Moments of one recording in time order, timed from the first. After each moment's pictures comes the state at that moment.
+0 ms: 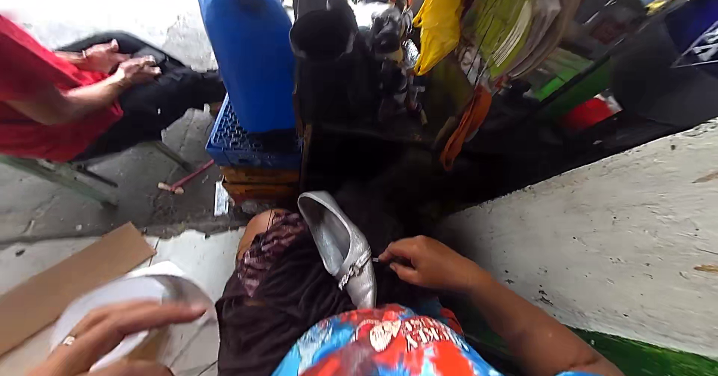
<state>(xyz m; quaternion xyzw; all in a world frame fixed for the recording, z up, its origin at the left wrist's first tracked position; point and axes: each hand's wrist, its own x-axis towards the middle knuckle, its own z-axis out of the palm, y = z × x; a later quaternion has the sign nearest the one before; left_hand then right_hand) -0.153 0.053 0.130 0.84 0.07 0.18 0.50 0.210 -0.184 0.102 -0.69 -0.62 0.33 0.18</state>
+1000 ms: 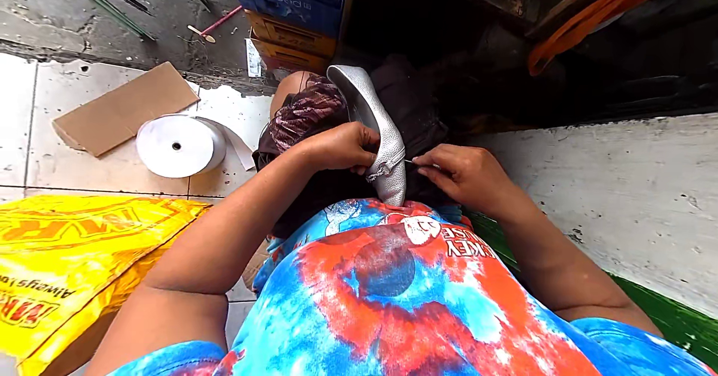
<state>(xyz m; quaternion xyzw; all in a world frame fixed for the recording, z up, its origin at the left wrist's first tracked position) 0.031 0.012 0.043 0.69 0.16 -0.19 0.67 0.200 -0.193 0.078 -0.68 -0.68 0.19 0.20</state>
